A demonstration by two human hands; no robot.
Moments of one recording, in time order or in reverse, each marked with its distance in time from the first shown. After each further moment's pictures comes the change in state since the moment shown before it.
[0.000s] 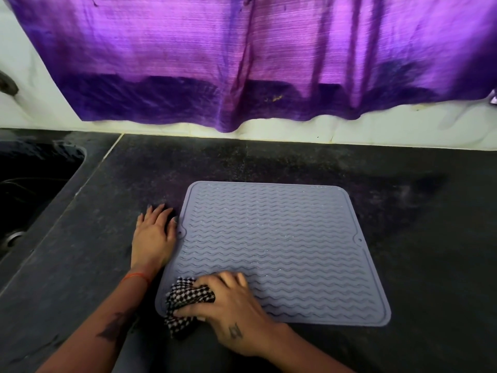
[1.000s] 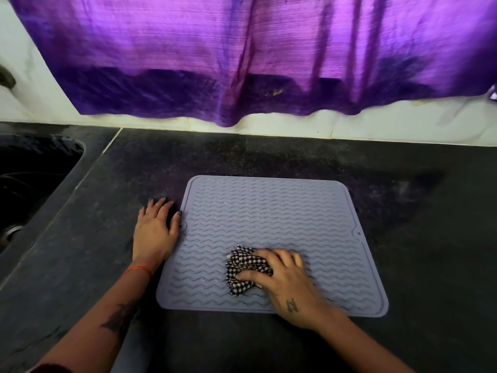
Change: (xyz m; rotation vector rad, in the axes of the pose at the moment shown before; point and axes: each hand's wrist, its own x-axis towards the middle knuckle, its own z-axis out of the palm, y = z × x) left_hand 0.000 0.000 0.003 0.024 -0.003 0.016; right_hand -0.050 0.067 -0.016 -0.247 0.093 0.164
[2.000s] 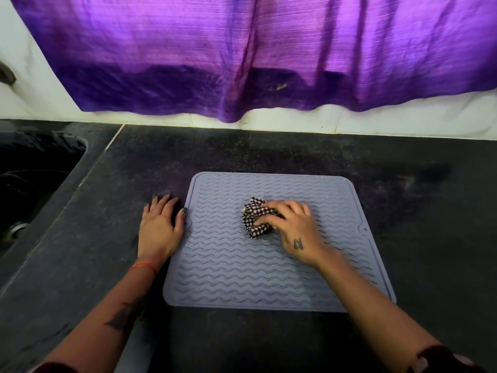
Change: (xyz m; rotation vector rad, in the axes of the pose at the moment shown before) left_hand 0.001 0.000 0.000 -0.046 -0.010 -0.011; right_hand 0.065 0.056 -0.007 0.073 0.075 0.090
